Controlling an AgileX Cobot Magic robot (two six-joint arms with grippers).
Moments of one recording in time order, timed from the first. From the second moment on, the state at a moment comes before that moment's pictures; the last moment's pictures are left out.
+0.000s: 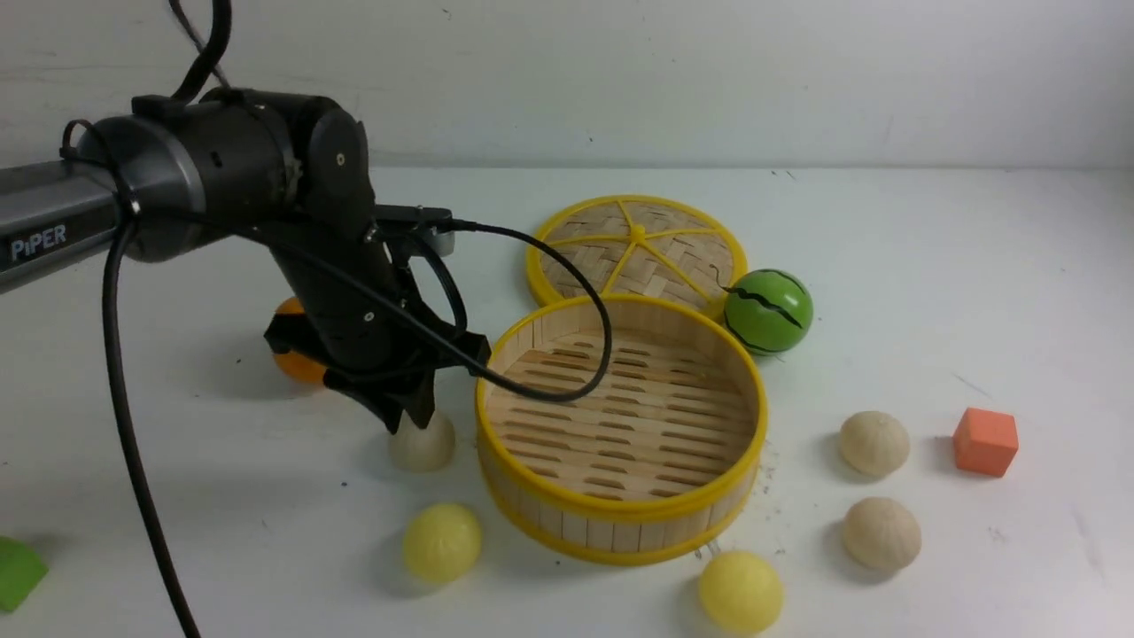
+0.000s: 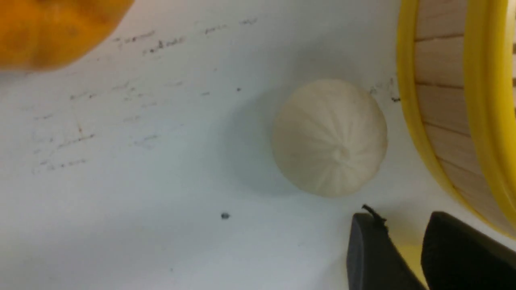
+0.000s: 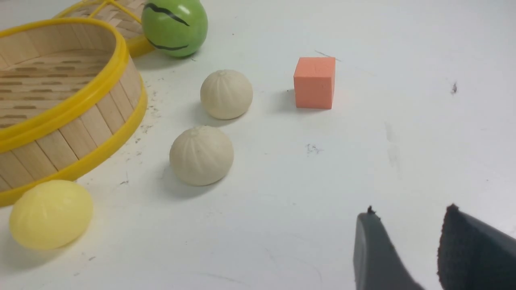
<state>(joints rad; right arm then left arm) -0.03 -0.01 0.02 0.09 0.40 0.04 -0.35 1.93 -1.53 -0.09 0.95 -0.08</state>
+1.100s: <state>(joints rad) -0.03 -0.01 0.02 0.09 0.40 0.04 -0.35 2.03 -1.53 -0.04 0.86 -0.08</state>
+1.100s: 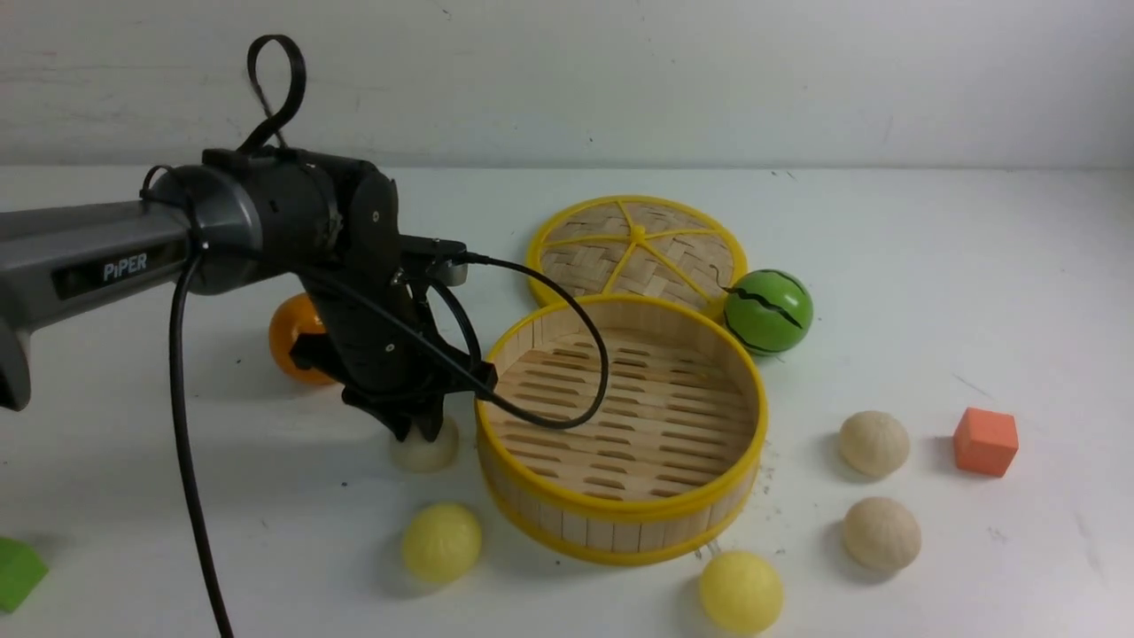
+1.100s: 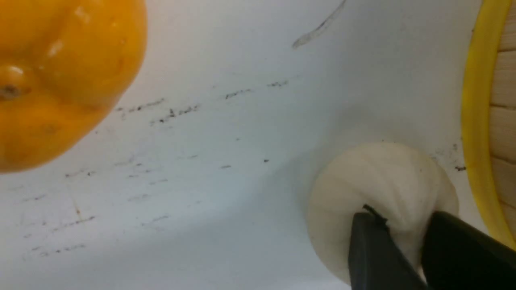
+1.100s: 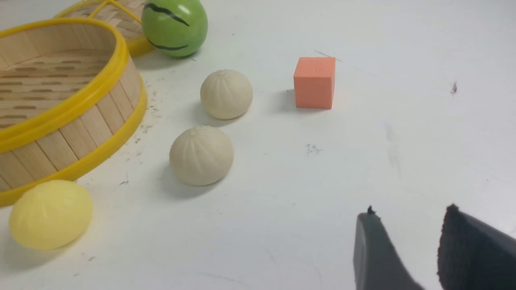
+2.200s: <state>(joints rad) -0.03 -0.01 0.02 0.09 0.40 0.04 -0.54 2.18 -1.96 0.09 1.01 -0.13</state>
